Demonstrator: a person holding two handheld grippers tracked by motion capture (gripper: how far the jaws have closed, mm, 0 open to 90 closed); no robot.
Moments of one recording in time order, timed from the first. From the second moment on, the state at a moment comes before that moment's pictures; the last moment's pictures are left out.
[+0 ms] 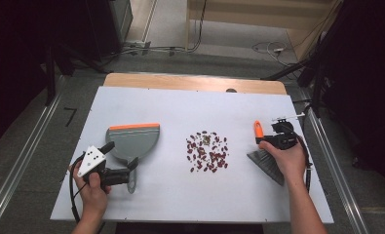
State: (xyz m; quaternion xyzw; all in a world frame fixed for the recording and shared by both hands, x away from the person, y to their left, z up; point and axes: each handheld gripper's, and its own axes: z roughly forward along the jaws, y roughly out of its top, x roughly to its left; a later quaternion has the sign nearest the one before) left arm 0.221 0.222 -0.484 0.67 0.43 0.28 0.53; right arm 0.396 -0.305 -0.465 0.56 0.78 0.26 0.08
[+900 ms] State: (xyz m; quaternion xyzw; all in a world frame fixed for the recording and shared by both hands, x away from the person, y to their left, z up) left arm 0.214 0.214 -0.479 0.68 0.42 0.29 0.53; right arm 0.390 -0.298 -0.480 0.58 0.77 0.21 0.12
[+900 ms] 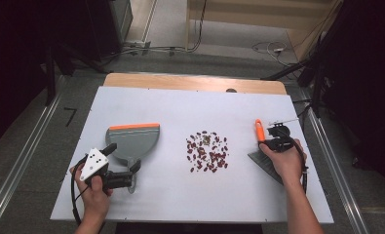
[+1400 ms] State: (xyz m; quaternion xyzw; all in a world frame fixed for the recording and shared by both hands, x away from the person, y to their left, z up) left arm 0.213 0.210 -0.477 0.68 0.42 0.29 0.53; right arm 0.362 -0.324 -0.457 0.56 0.71 0.40 0.16
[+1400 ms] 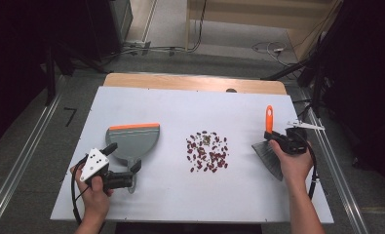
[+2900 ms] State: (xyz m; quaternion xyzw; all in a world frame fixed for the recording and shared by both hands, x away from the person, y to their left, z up) left arm 0.238 0.137 -0.444 0.71 0.35 0.19 0.58; right arm 0.306 -0.251 -0.388 0.40 0.66 0.61 0.20
